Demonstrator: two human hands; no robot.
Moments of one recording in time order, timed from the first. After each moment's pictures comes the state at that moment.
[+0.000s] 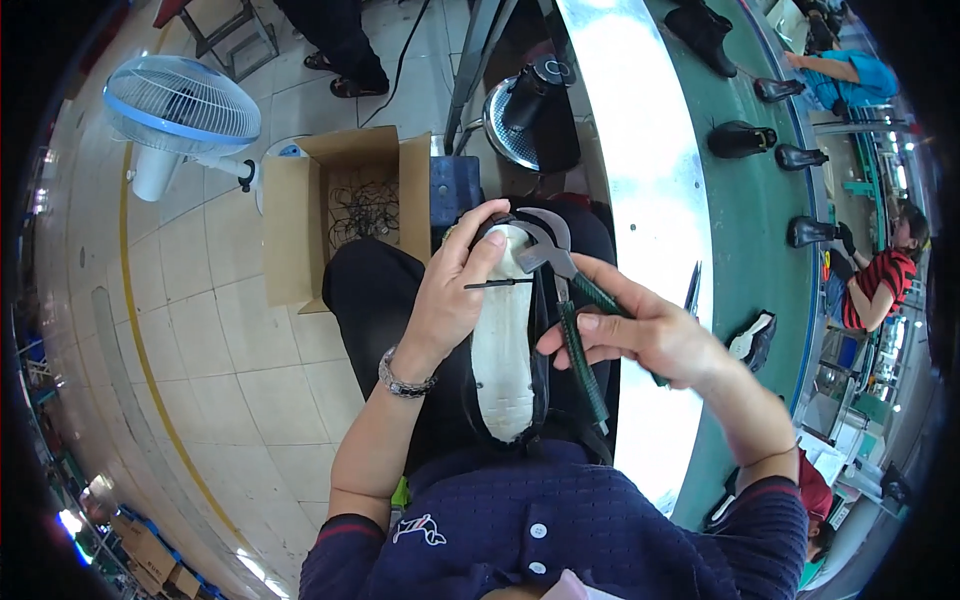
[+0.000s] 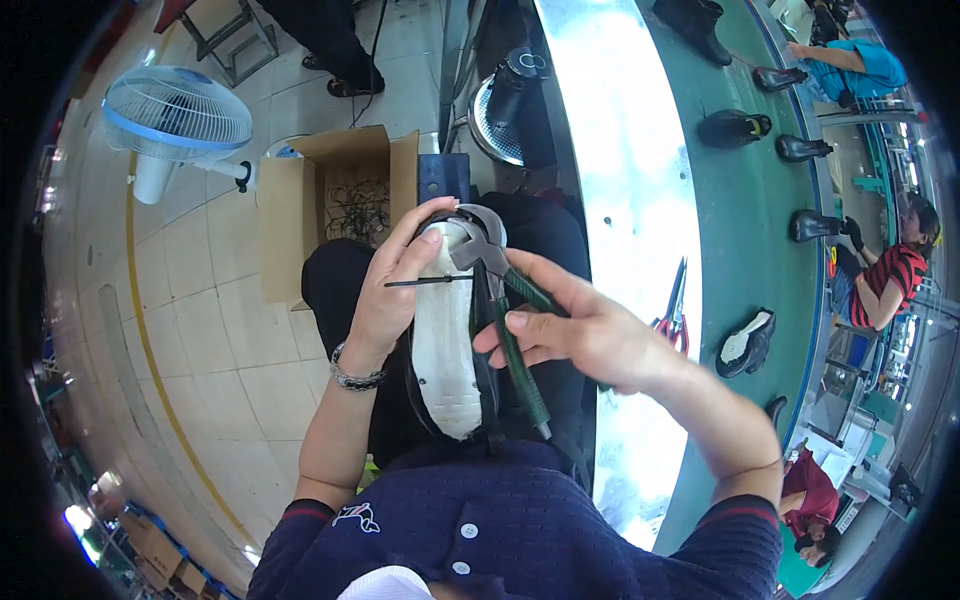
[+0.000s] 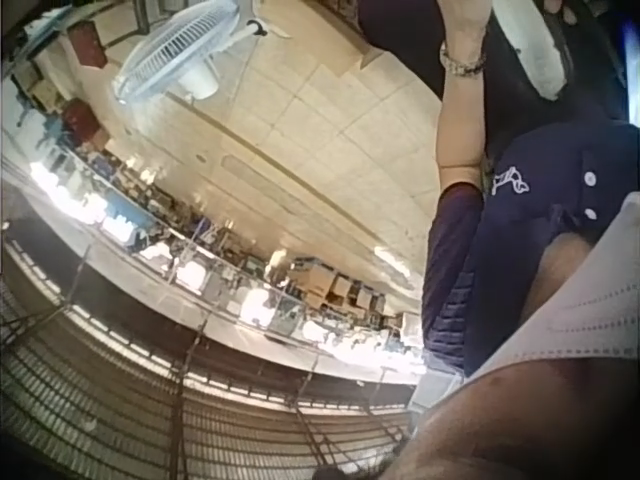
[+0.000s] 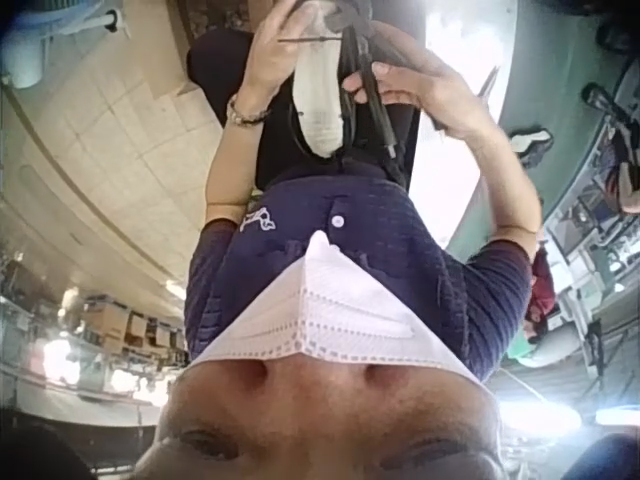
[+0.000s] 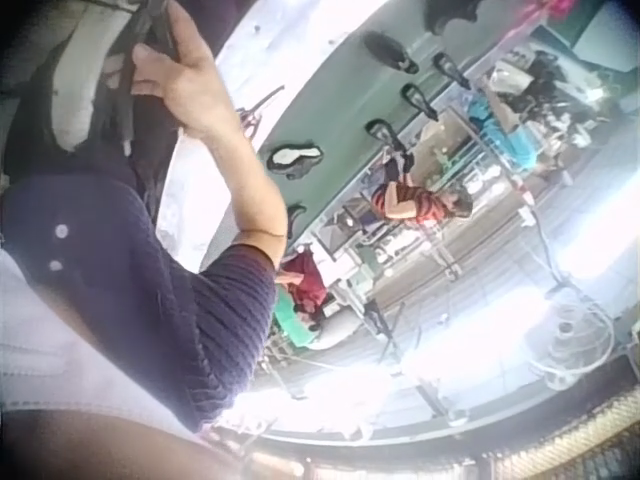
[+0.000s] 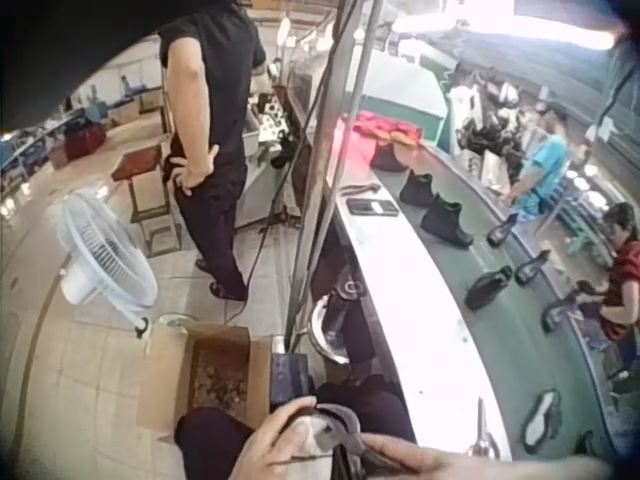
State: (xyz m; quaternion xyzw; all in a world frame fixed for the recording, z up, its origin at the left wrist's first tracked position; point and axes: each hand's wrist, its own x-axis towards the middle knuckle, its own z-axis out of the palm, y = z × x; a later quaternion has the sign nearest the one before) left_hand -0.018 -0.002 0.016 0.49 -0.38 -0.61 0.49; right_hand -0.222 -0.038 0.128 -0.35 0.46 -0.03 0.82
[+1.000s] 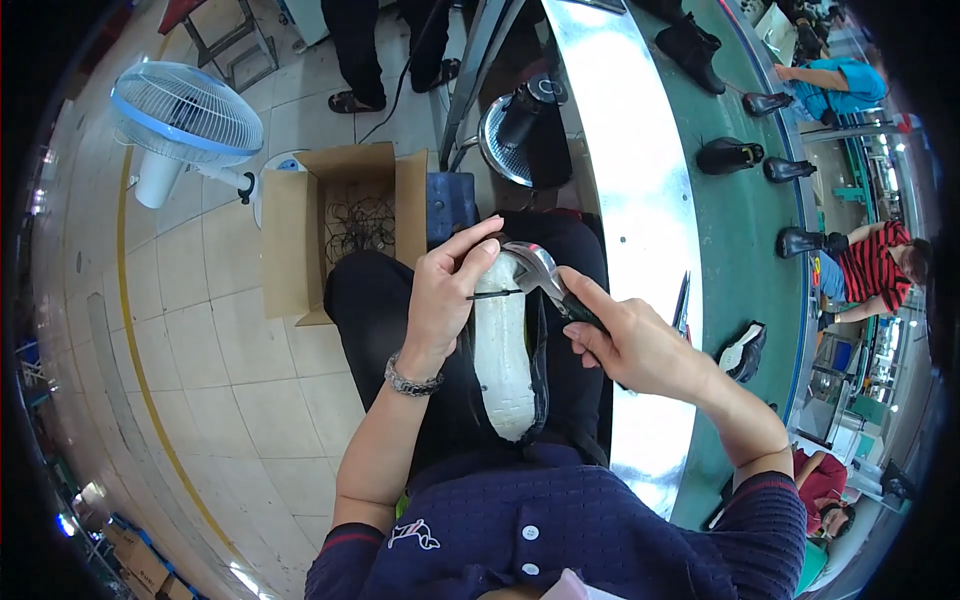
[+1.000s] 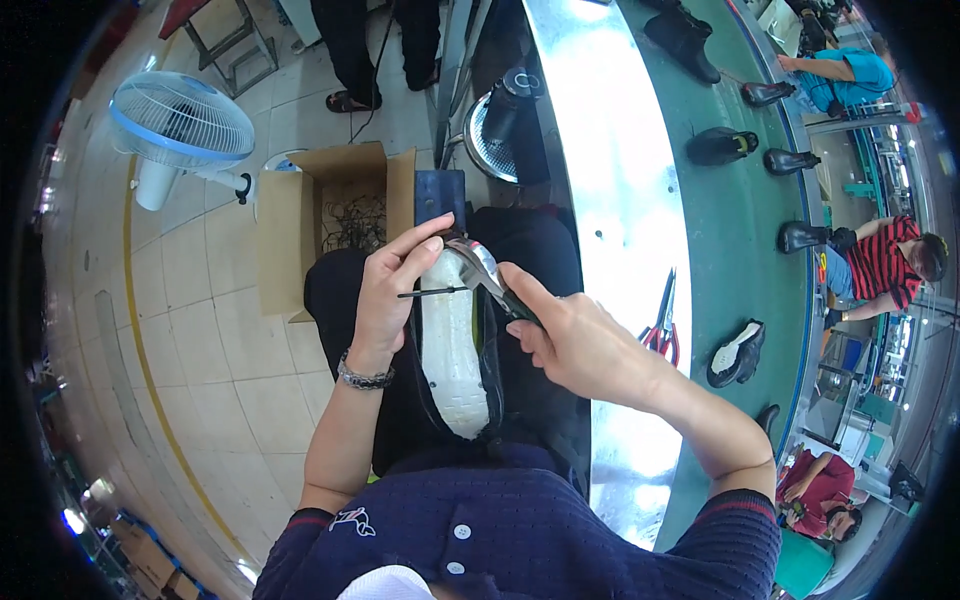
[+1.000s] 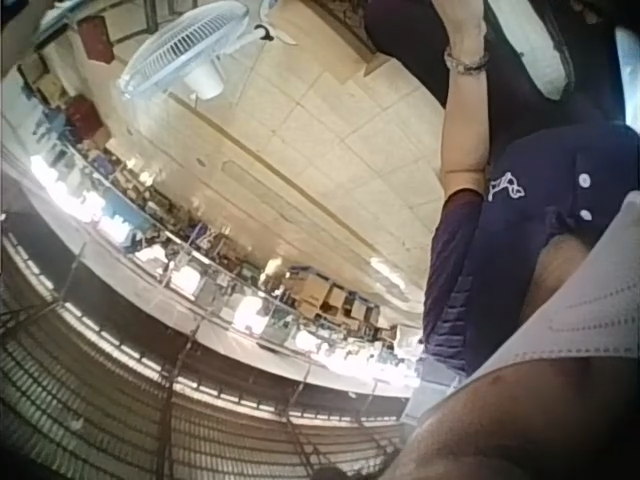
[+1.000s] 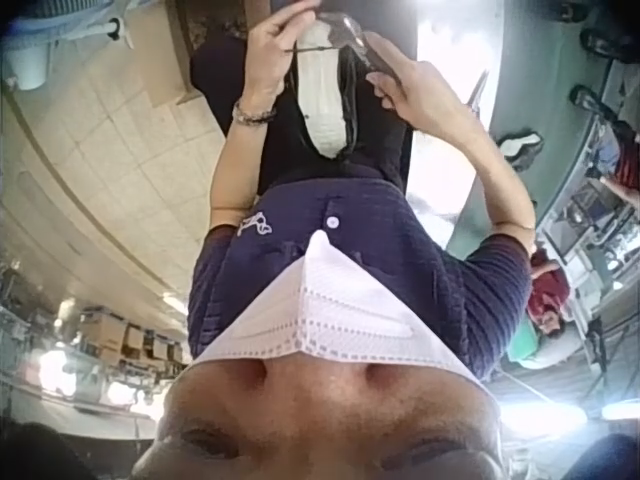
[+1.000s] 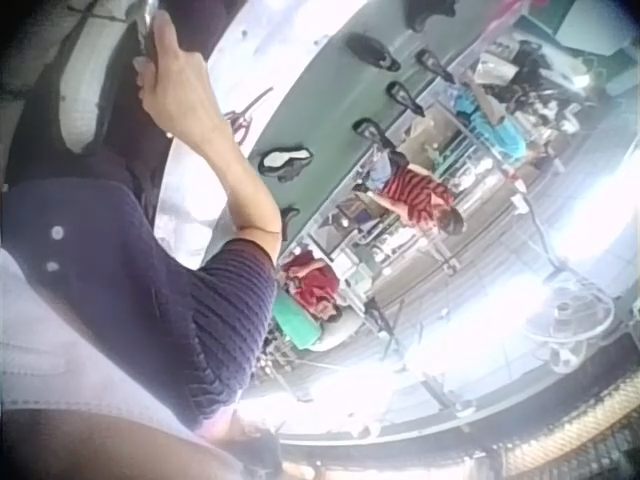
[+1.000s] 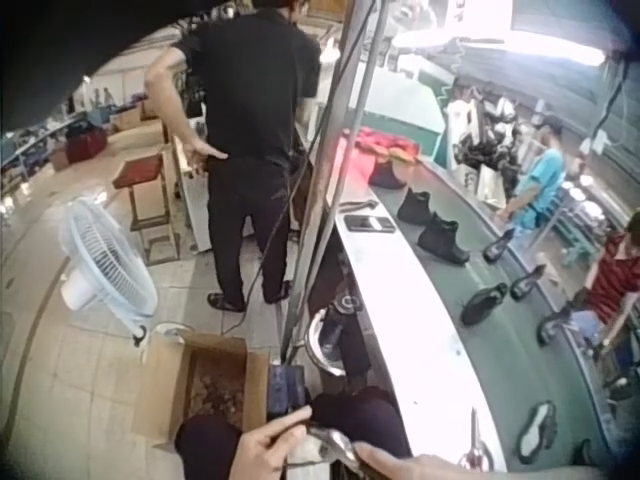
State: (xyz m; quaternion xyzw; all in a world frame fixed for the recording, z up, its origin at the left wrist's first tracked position) left_hand -0.014 -0.007 0.012 0.46 -0.26 -0.66 0.54; right_hand -0.216 -0.032 0.127 -0.73 0.47 0.07 0.49
